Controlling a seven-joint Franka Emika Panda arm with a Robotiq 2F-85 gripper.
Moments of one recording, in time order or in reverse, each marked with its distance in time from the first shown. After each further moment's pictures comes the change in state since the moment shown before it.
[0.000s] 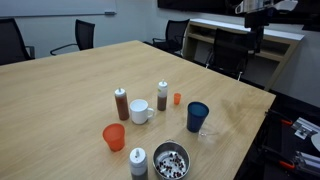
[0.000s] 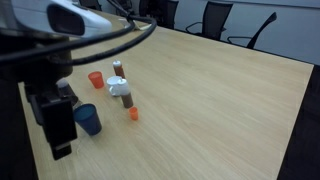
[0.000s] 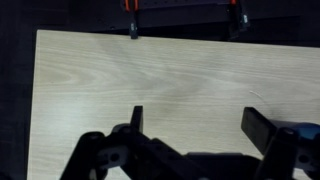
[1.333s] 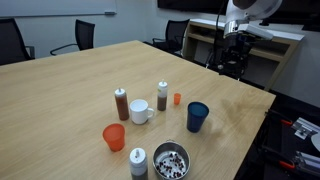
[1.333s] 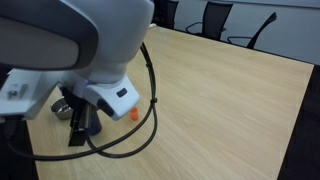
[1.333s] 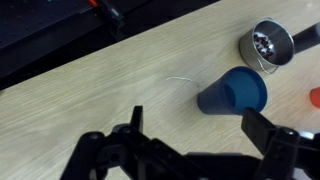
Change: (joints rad) arm -0.015 0.287 -0.056 0.038 0.556 0.122 0.162
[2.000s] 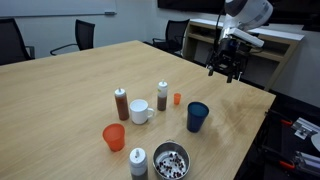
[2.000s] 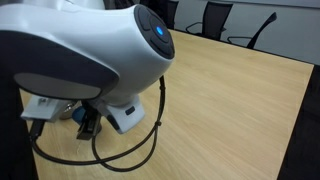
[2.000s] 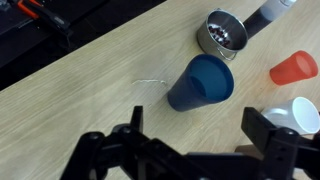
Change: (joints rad) arm -0.022 0.099 -0.005 0.029 0.227 0.017 -0.005
